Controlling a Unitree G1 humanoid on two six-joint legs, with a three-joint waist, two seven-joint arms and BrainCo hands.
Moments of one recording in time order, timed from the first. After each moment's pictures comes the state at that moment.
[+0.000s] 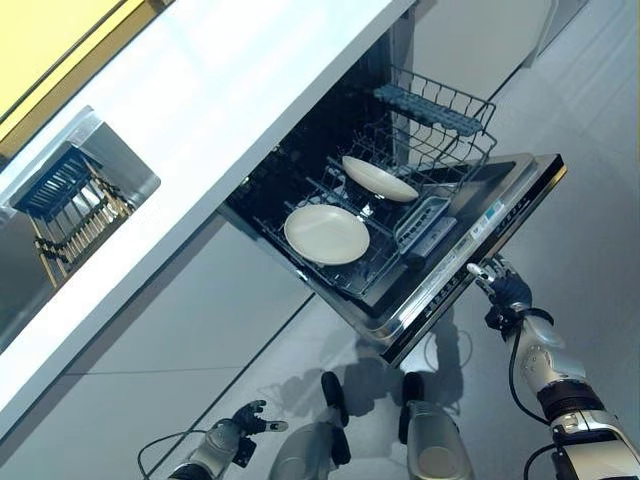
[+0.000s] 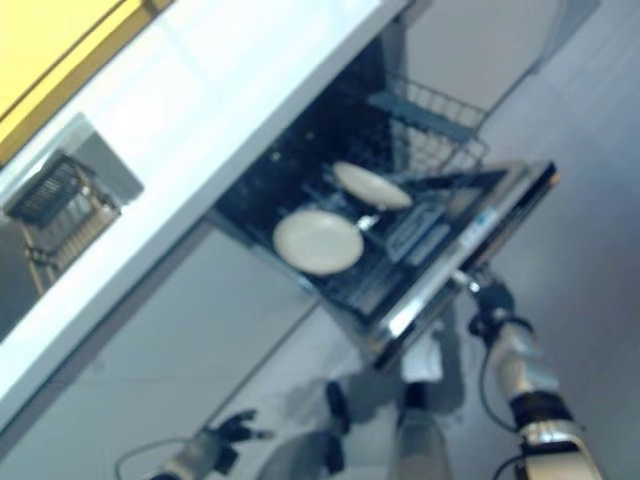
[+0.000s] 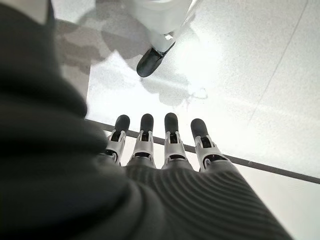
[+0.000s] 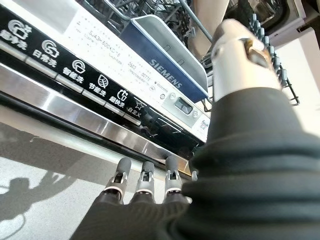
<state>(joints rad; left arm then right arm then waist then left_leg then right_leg) -0.12 0.25 -0.41 1.08 0.01 0.01 -0.04 -0.34 -0.56 0.05 0.65 0.77 0.01 -0.01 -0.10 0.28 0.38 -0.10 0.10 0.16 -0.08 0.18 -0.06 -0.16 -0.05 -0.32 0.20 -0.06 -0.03</state>
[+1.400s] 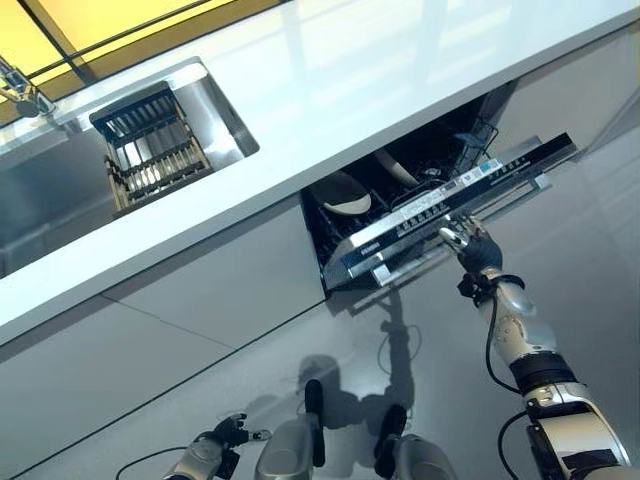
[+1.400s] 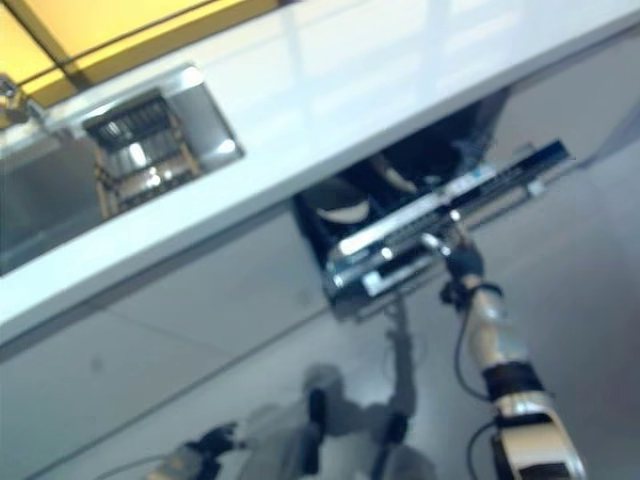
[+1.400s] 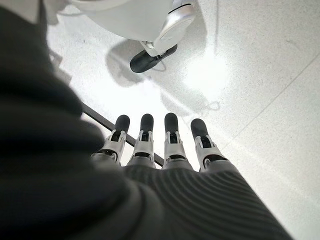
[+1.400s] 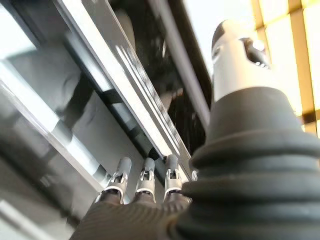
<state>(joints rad) -0.08 0.29 -0.34 1.09 0.01 0.03 -0.04 -0.49 -0.43 0.11 0.58 0.75 -0.05 0.09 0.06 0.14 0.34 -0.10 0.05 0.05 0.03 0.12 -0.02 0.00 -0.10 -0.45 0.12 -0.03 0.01</state>
